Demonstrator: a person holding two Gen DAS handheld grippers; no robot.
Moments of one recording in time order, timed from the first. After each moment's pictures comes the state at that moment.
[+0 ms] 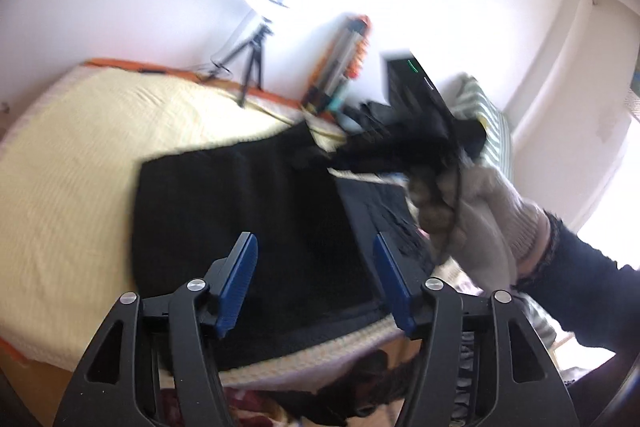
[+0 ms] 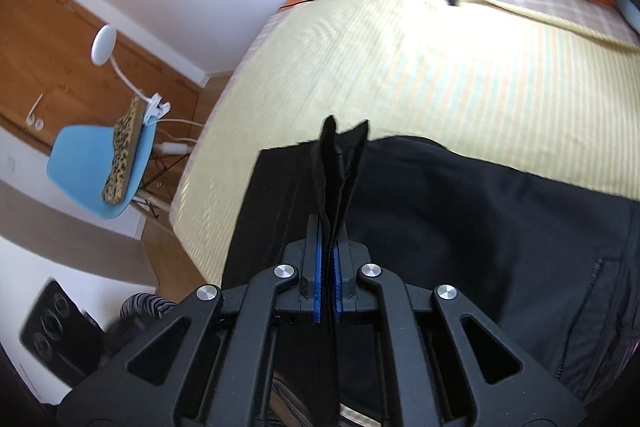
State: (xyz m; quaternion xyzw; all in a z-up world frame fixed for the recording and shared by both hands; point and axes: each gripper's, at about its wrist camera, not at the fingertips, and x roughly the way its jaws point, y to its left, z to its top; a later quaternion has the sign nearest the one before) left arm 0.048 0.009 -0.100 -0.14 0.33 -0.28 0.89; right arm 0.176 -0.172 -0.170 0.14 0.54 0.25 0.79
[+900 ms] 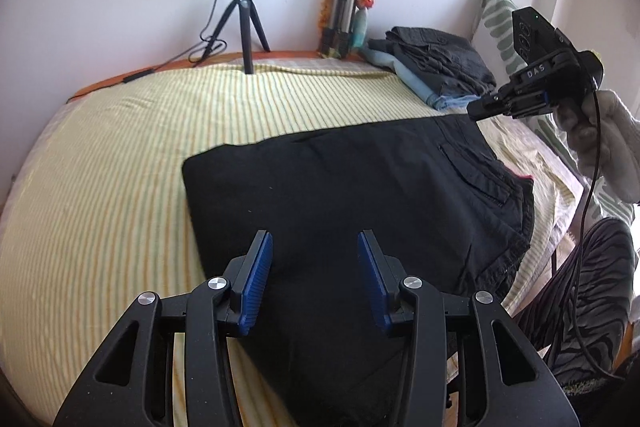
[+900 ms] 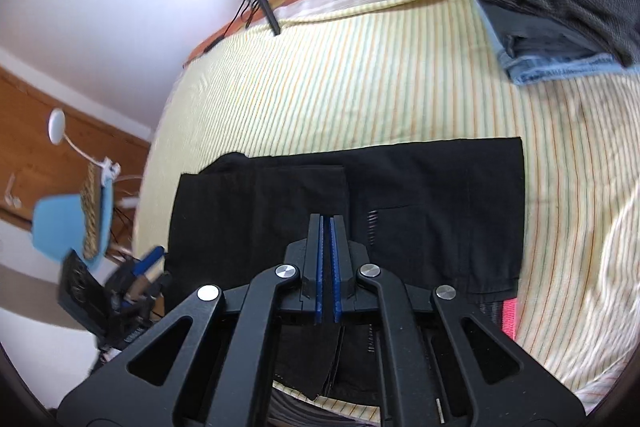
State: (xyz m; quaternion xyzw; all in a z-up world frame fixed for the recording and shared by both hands) left arm 0.107 -0.062 -0.163 0.03 0.38 -0.27 0.88; right arm 0.147 -0.353 -0.177 0.22 0.53 0.13 0.81
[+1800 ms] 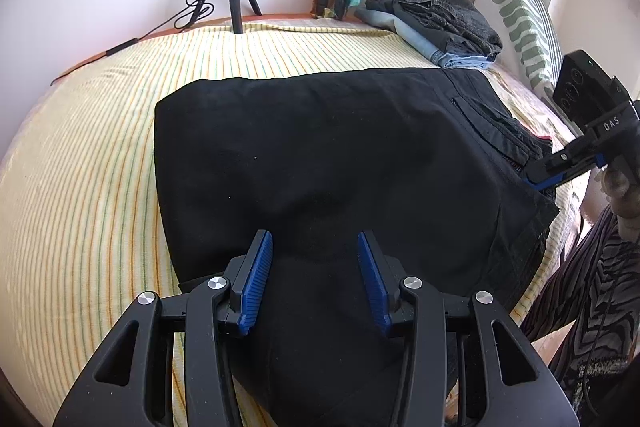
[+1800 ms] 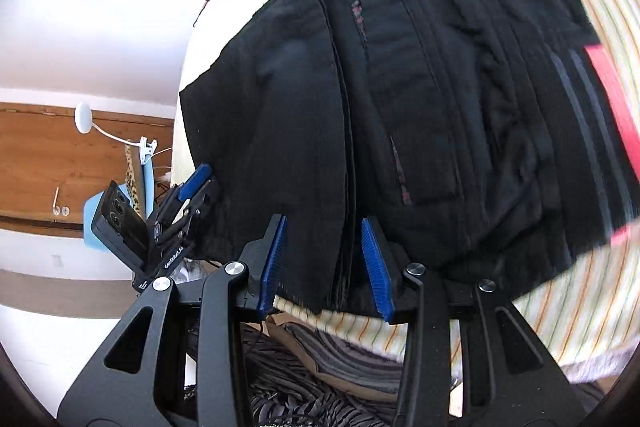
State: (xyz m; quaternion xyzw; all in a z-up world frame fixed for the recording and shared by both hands) left arm 0.116 -0.072 -0.199 0.06 0.42 -0.28 0.86; right arm 0.064 -0.341 -0.262 0.33 0.58 0.18 0.72
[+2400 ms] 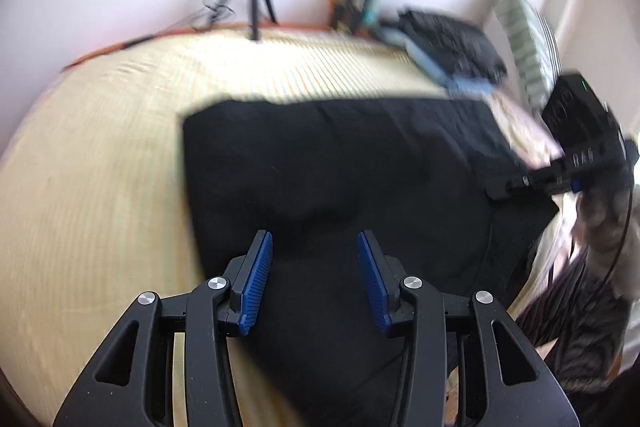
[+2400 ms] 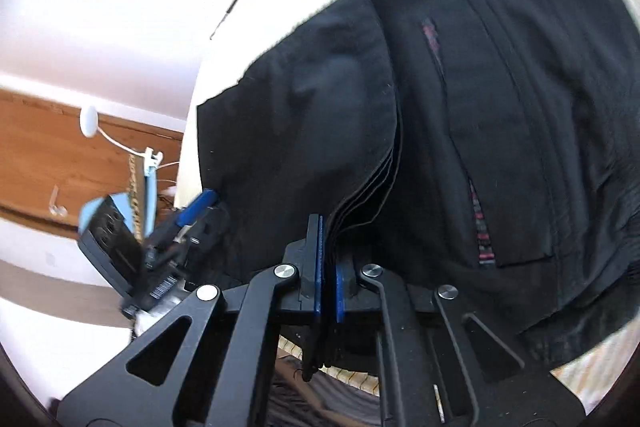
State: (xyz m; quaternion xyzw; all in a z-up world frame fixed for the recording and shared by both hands) left arm 0.122 -0.047 -0.179 0.01 0.40 -0.26 0.88; right arm 0.083 -0.303 -0.244 0.30 0.53 0.19 0.77
